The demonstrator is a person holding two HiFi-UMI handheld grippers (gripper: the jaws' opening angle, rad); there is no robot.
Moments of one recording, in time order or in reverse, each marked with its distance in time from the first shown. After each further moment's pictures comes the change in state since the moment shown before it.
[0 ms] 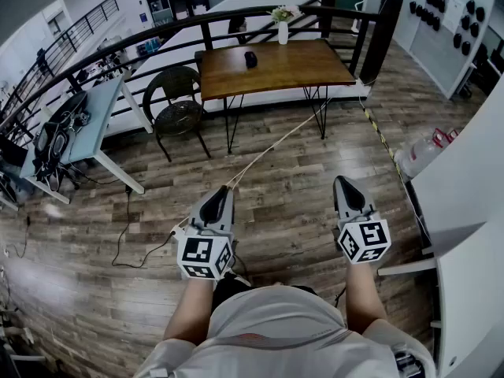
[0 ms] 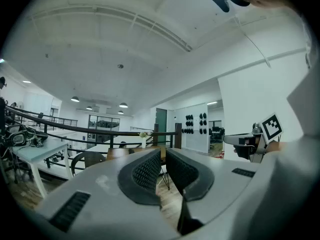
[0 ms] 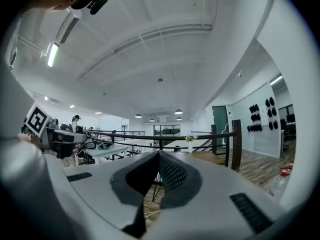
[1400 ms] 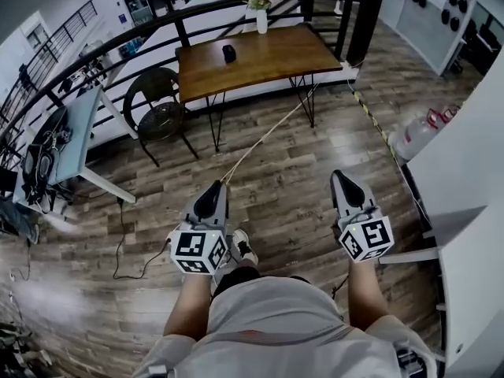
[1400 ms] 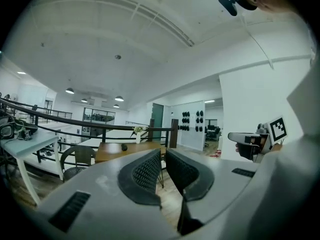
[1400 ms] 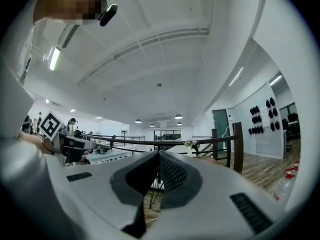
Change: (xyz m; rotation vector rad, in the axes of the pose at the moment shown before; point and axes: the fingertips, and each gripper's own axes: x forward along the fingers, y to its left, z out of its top) left arm 0.083 0.010 -0.020 -0.041 0.054 -0.058; right arm 0.032 -0.039 -0.007 0.010 -0.073 0.020
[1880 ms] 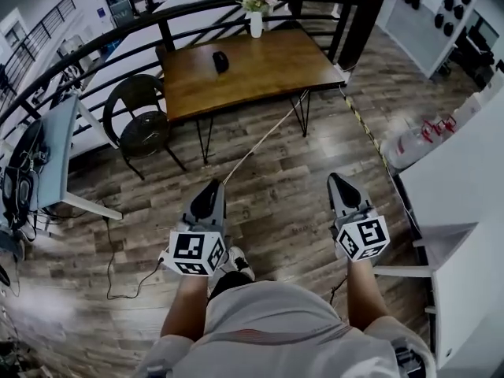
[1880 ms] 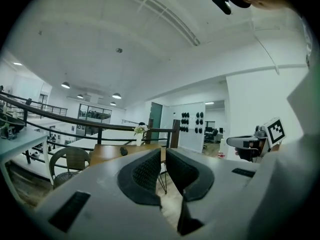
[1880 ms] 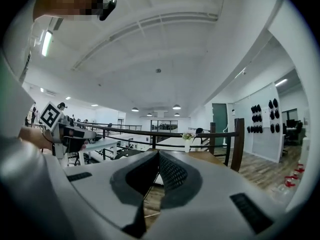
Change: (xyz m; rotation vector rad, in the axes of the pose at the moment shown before) left arm 0.130 0.105 0.026 -0.023 0.002 -0.056; right arm 0.156 -0.035 -0.011 -0.052 0.135 -0.052
